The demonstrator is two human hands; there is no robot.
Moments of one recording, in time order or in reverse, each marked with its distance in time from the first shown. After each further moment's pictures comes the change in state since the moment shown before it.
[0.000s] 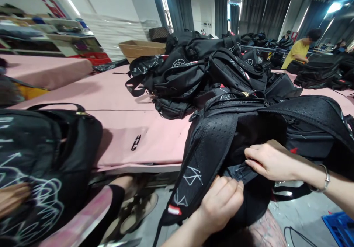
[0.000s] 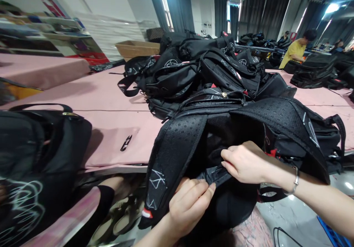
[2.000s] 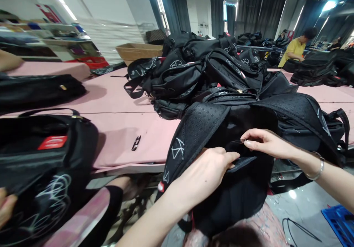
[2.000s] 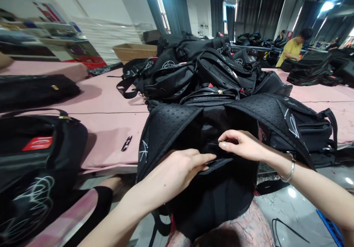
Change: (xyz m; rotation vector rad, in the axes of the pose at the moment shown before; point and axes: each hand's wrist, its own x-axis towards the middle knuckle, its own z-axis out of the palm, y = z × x) left_hand 0.077 -0.015 -0.047 -0.045 -0.682 -0.318; right_hand -0.004 0.019 0.007 0.902 0.161 0.188
